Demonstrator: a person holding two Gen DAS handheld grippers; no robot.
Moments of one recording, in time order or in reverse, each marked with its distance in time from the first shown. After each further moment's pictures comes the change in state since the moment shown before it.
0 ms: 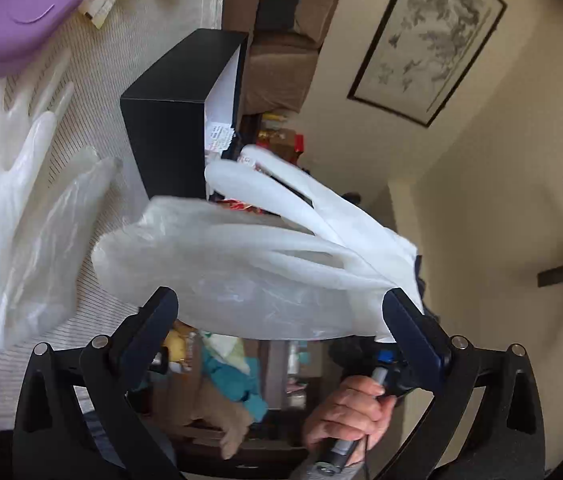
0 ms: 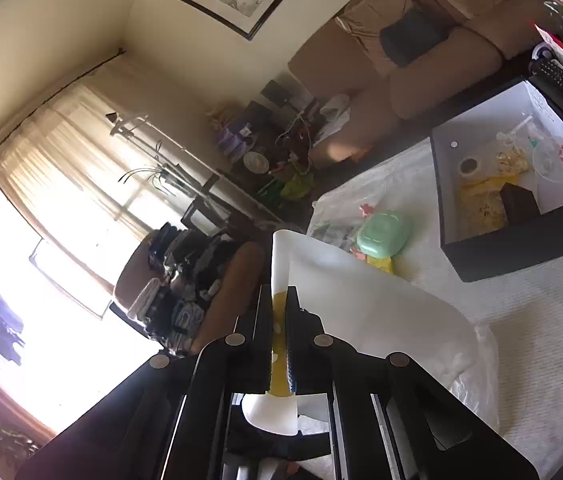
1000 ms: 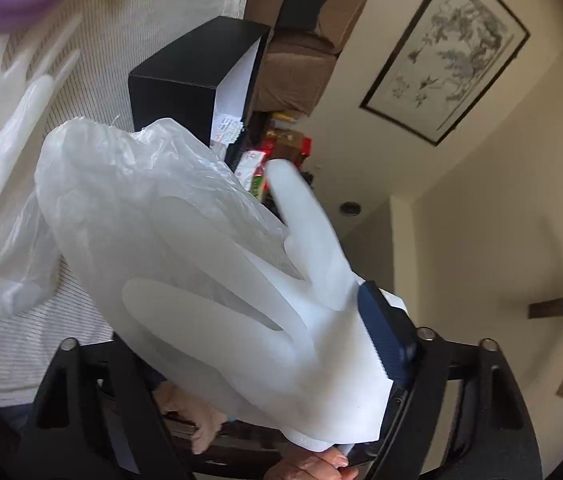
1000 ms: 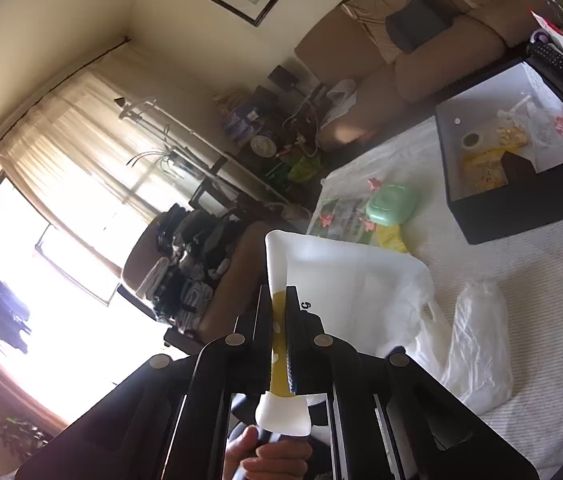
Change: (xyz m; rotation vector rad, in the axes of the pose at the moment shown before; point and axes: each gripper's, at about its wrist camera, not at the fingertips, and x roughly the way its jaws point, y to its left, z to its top) left arm 0.050 0.009 0.041 -0.024 0.041 0.104; right arm -0.021 0.005 -0.046 0.008 0.043 0.000
